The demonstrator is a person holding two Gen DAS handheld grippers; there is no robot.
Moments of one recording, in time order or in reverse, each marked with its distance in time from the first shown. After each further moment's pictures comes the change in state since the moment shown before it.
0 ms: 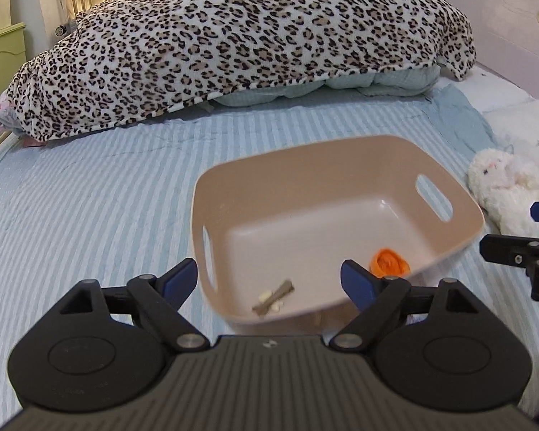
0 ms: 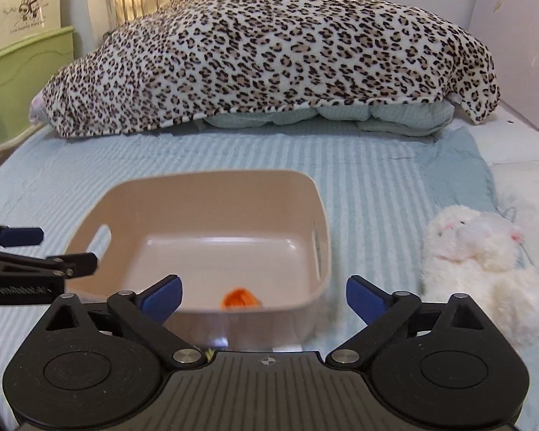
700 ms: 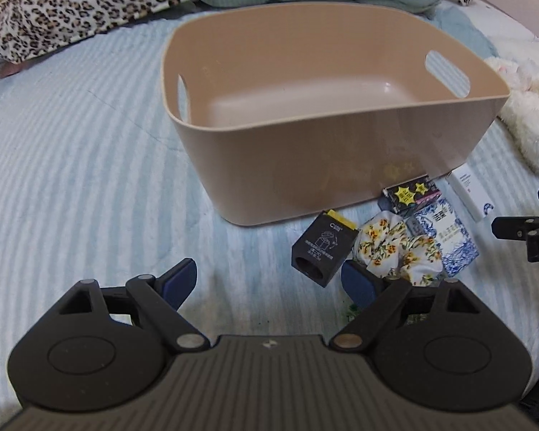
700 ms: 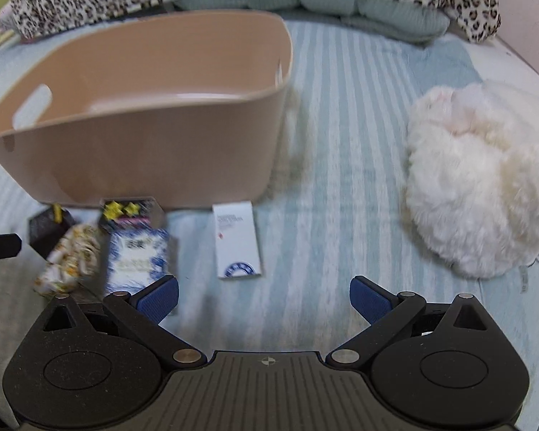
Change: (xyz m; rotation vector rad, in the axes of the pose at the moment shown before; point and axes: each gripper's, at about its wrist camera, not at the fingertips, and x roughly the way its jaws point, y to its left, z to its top) left arm 0.060 0.003 -0.084 -0.006 0.234 -0.052; right arm 0.063 -0.024 -0.082 -0.046 0.294 -0.100
